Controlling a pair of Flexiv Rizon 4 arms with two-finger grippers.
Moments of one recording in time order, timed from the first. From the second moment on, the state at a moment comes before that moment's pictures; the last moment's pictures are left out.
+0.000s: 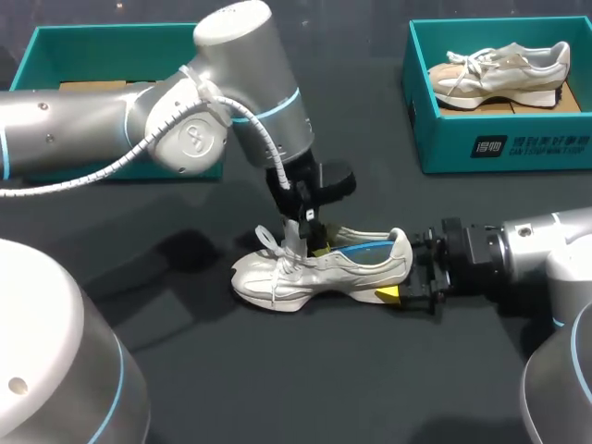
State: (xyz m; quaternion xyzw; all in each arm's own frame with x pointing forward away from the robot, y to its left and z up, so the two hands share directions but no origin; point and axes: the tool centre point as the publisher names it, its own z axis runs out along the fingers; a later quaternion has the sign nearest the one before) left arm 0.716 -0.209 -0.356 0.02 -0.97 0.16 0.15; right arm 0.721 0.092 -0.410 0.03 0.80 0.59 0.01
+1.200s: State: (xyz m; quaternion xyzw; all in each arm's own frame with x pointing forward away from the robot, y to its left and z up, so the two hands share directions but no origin) left arm 0.726 -0.208 -0.332 0.05 -0.95 0.24 0.18; right arm 0.721 0.090 -0.411 0.03 0.80 0.59 0.01
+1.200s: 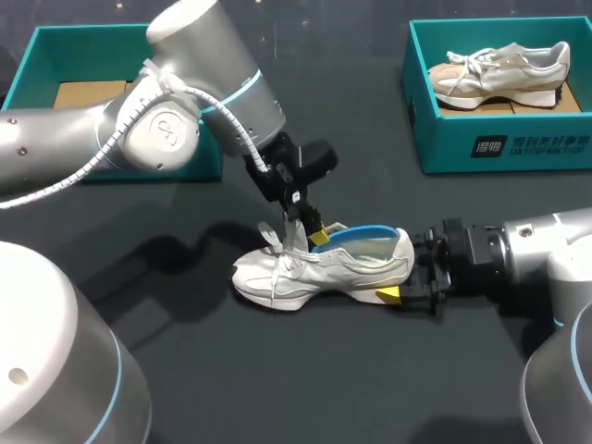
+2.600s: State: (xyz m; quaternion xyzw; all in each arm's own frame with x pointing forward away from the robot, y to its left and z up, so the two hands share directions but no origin) left arm 0.723 -0.258 -0.322 0.08 -0.96 0.25 0.02; right arm 0.720 0.090 -0.411 0.03 0.80 0.59 0.01
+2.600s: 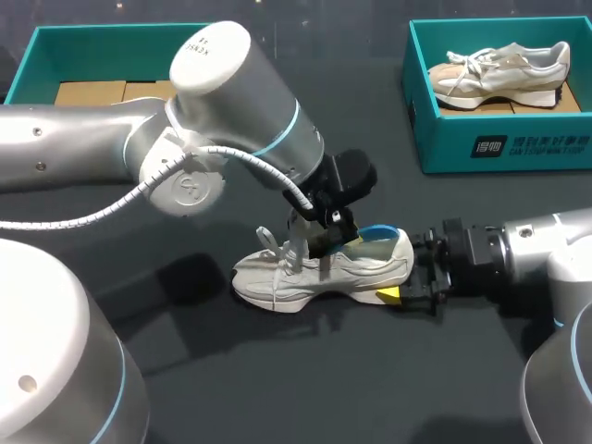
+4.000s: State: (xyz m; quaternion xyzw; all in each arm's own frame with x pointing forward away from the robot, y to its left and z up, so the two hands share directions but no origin) left arm 0.733 -0.274 -0.323 0.13 -0.94 0.30 -0.02; right arm 0.720 0.090 -0.411 0.03 0.80 0.59 0.01
